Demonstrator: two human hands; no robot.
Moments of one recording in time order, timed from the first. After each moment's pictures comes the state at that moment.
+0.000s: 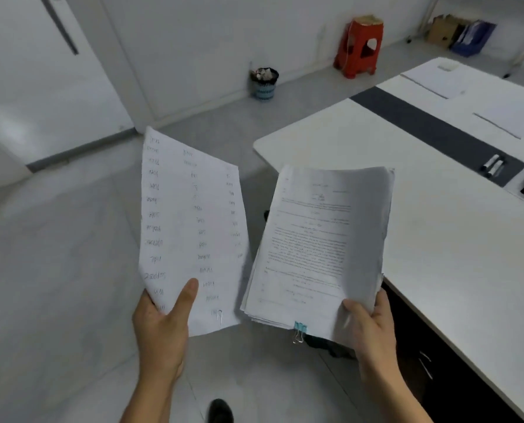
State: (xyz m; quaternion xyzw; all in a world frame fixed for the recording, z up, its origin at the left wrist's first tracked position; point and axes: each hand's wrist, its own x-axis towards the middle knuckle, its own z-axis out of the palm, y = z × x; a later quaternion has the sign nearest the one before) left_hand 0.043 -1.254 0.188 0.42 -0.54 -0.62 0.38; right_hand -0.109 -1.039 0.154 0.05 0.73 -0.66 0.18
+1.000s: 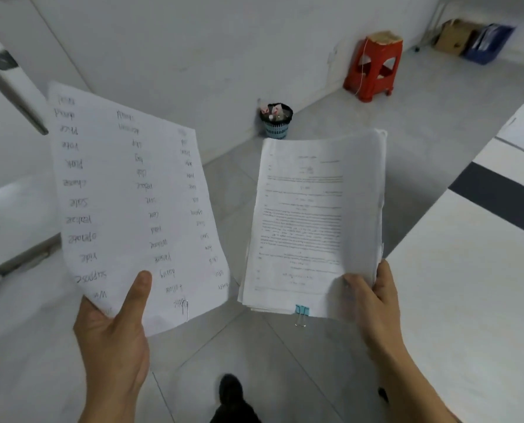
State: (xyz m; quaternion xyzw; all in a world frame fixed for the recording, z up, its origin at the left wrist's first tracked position) left_hand -0.321 -1.901 0.265 0.35 -0.52 -0.63 0.45; right_hand -0.490 -1.668 0.198 0.02 0.76 -0.64 0.12
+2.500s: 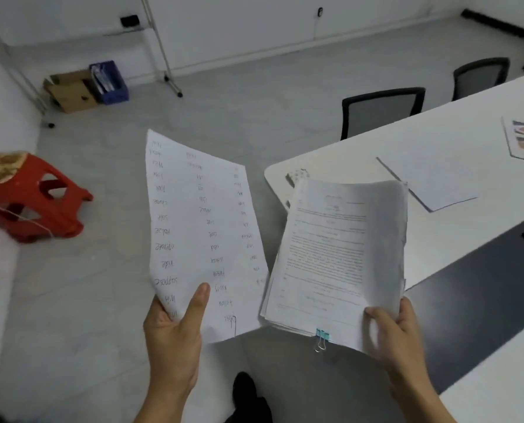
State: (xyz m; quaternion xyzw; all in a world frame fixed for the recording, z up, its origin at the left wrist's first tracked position) left_hand -1.519 -1.763 0.211 -0.02 -0.64 -0.76 -0.13; right_hand -1.328 -1.566 0.162 0.56 0.51 -0.59 -0.28
